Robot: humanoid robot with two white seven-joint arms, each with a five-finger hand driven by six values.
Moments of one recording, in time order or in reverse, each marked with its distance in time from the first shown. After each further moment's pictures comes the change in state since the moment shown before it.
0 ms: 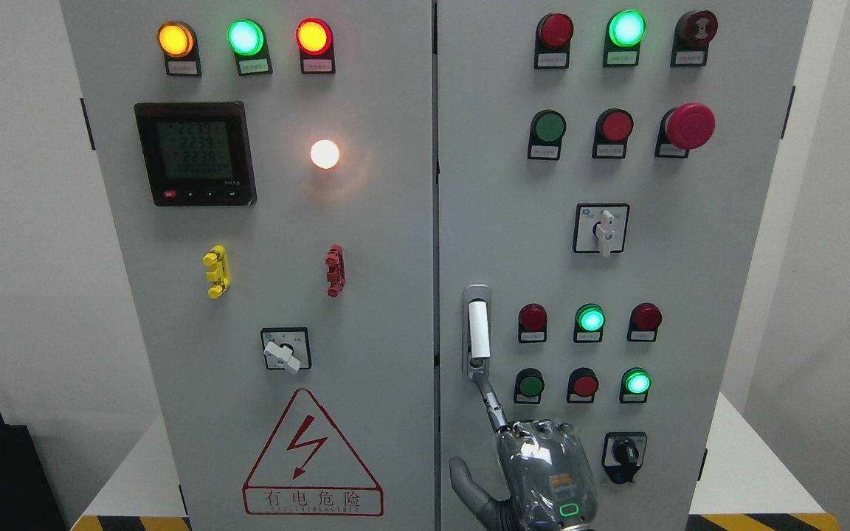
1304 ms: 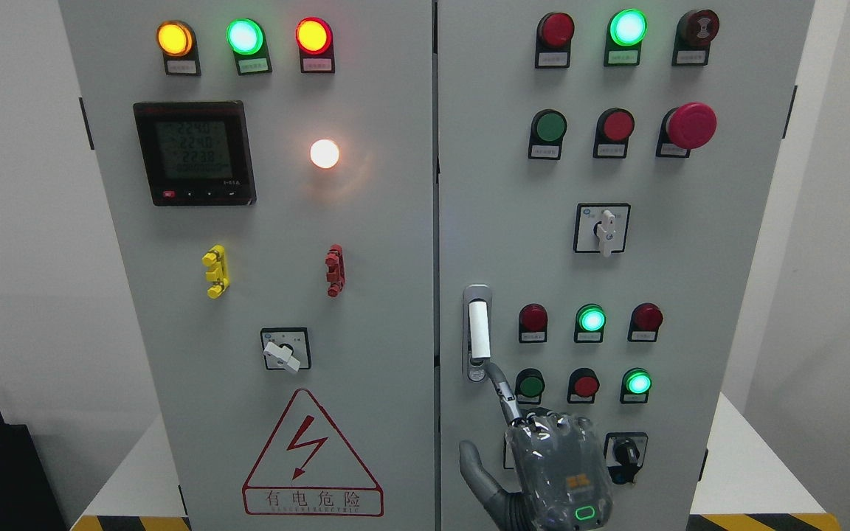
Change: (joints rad) left arm 0.000 0.000 0.000 0.000 0.000 0.000 0.000; right arm 0.018 0.002 -0.010 -0.063 -0.051 0.034 -0.113
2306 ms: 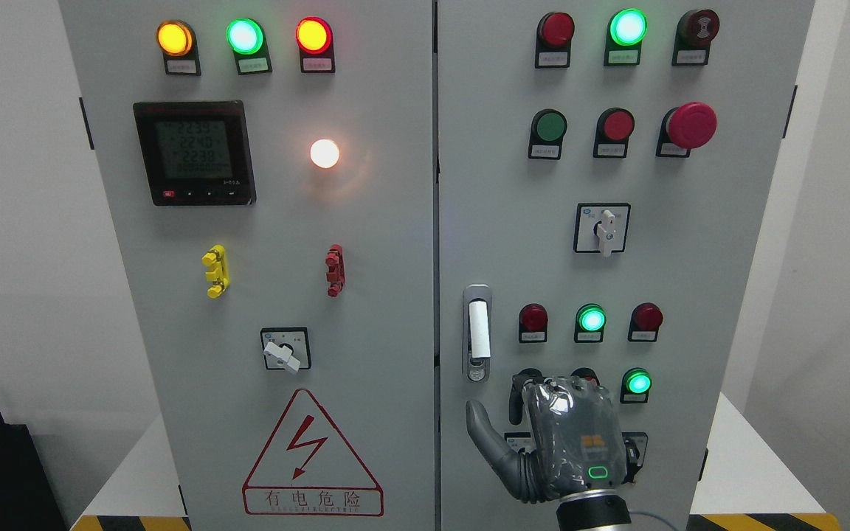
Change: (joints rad) left arm 0.000 0.000 0.000 0.000 0.000 0.002 0.000; right arm -0.087 0.004 0.021 -0.055 -0.036 0.114 0.176
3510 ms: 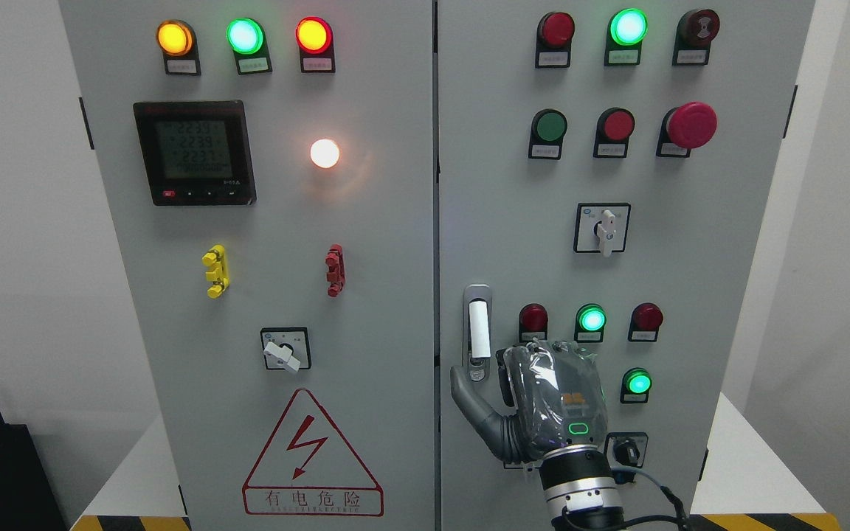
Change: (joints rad) left arm 0.000 0.000 0.000 0.000 0.000 -0.001 0.000; right arm -0.108 0.001 0.025 0.044 0.021 0.051 0.084
